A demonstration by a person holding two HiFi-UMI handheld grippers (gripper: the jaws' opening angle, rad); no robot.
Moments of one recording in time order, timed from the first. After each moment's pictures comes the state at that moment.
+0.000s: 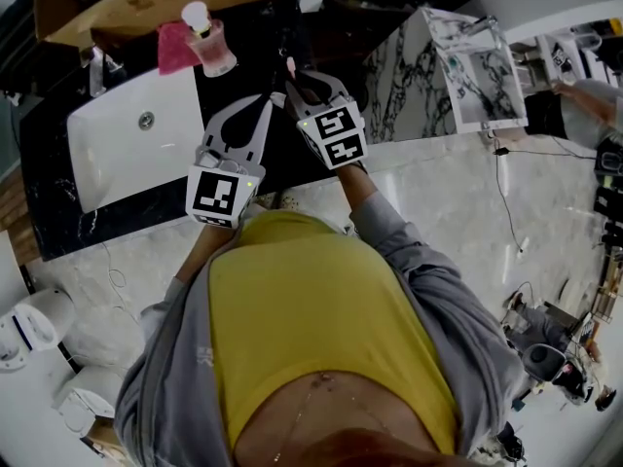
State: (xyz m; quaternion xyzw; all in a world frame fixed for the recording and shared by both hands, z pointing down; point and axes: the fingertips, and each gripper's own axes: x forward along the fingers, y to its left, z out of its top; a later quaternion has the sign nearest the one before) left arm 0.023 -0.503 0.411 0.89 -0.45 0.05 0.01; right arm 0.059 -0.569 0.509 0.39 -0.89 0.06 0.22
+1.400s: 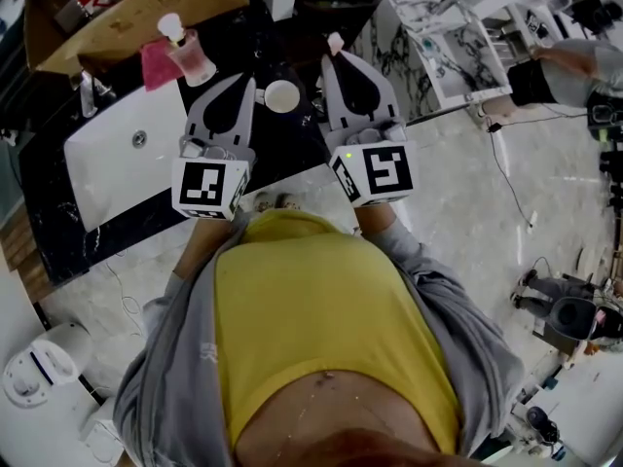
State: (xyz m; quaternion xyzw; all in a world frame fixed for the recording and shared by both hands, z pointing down) left arm 0.034 -0.495 0.352 0.89 -0.45 0.01 -0.04; right arm 0.135 -0.493 0.307 0.53 -0.84 -0.07 -0.01
